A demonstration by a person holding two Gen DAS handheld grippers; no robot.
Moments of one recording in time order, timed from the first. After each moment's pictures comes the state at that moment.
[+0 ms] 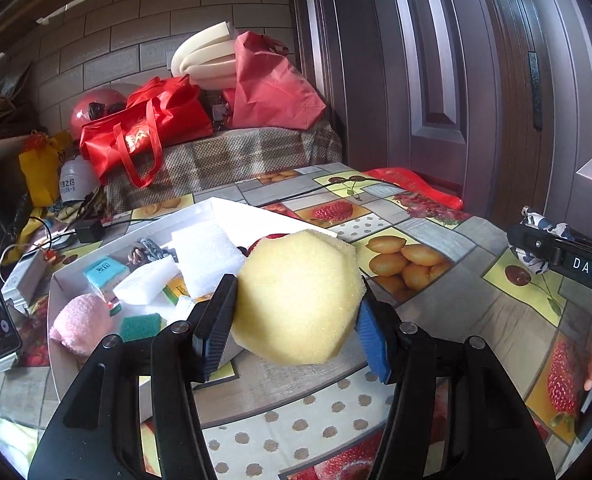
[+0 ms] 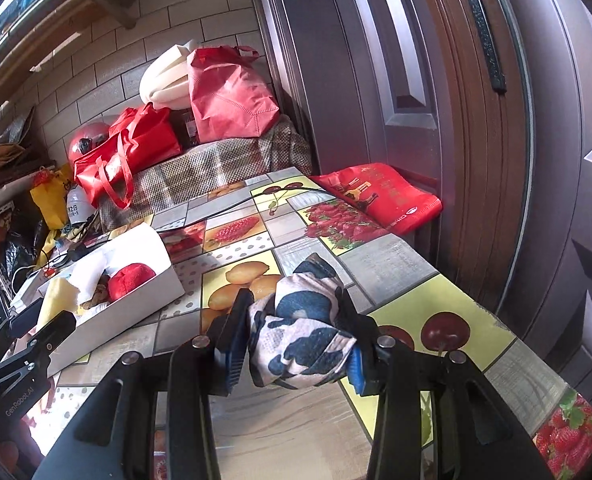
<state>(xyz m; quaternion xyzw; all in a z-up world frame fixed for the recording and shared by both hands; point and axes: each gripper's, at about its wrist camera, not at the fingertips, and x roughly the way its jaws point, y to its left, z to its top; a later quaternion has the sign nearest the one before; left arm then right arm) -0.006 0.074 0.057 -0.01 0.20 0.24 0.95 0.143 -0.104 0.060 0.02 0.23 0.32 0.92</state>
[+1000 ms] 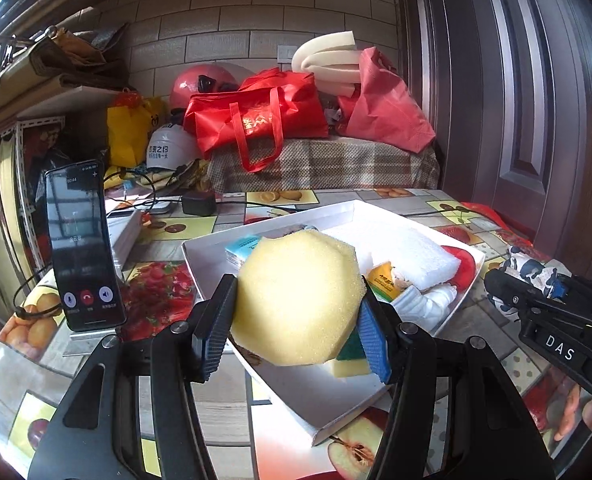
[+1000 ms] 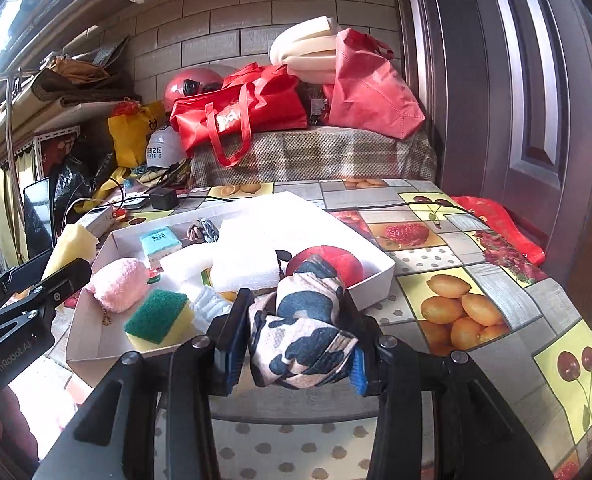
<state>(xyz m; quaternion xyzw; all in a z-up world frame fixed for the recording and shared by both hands) -0.111 0.197 0.055 -0.08 0.16 0.35 0.92 0.047 0.066 0.057 -0.09 0.19 0.43 0.88</state>
